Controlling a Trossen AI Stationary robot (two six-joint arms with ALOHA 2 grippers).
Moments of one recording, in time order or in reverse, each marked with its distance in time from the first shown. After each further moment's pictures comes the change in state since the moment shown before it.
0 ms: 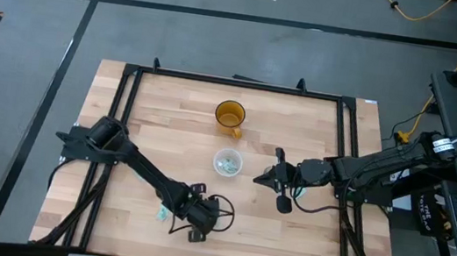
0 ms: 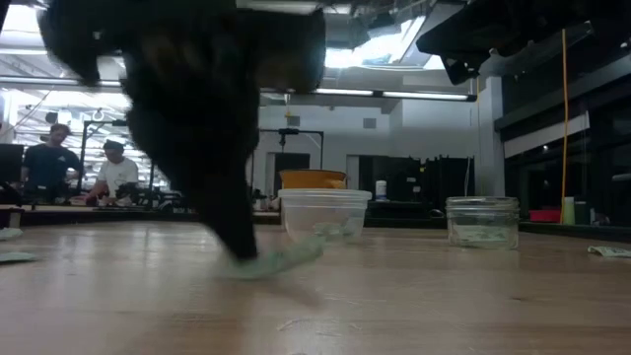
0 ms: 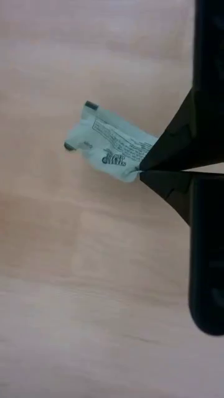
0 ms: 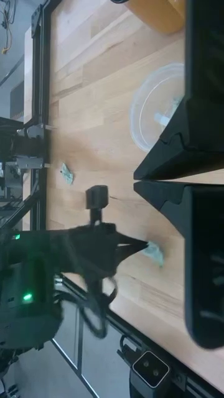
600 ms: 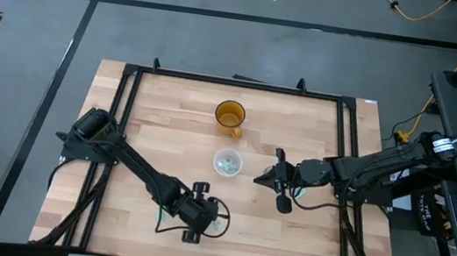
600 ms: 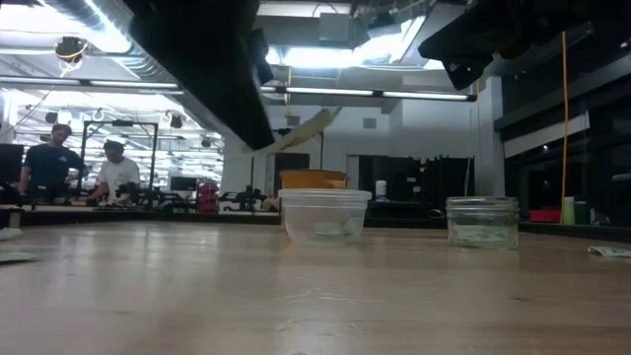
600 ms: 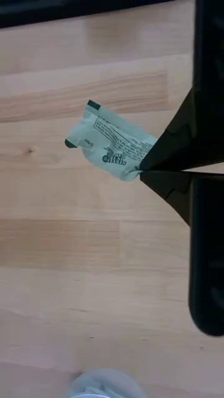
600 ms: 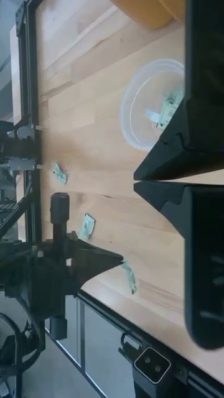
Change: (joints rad) left arm -0.020 -0.124 0.006 -0.013 -0.037 0.187; right arm 0.000 0.000 0.000 -0.022 0.000 0.052
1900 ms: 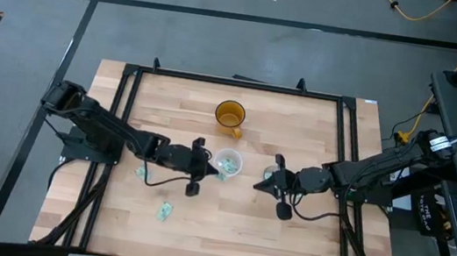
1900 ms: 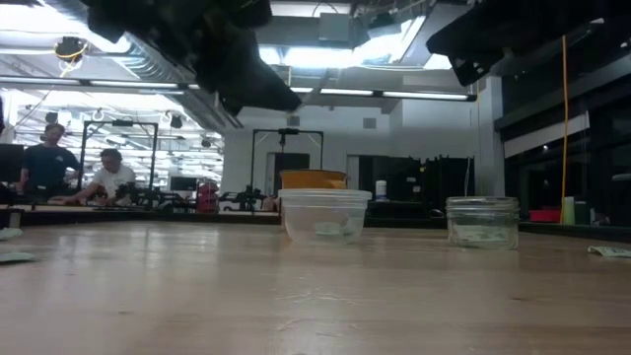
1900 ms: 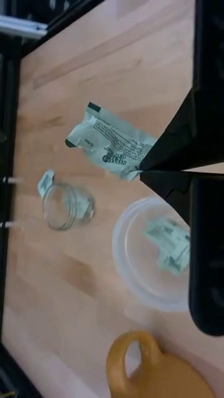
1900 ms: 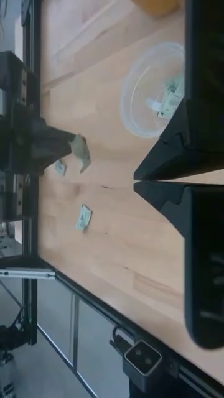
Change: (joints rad) left arm 0.280 -0.420 -0.592 0.707 -0.009 0.249; right arm 0.074 0.030 0.000 0.023 0.065 -0.013
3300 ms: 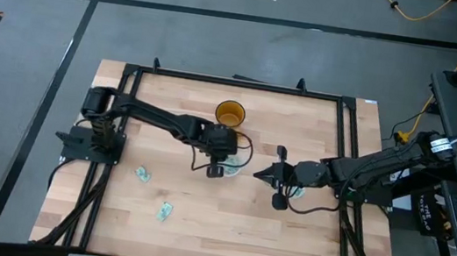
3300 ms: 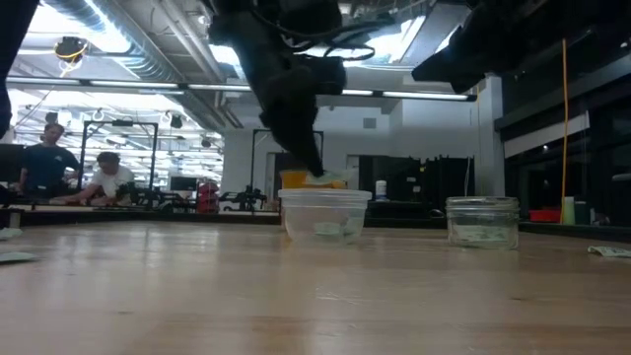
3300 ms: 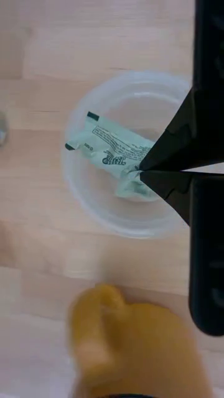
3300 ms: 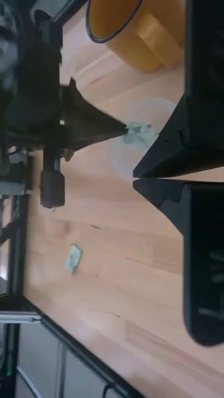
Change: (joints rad) left arm 0.248 0.354 0.545 -0.722 0.166 0.148; right arm -0.074 0.000 0.000 -0.052 0.057 -0.070
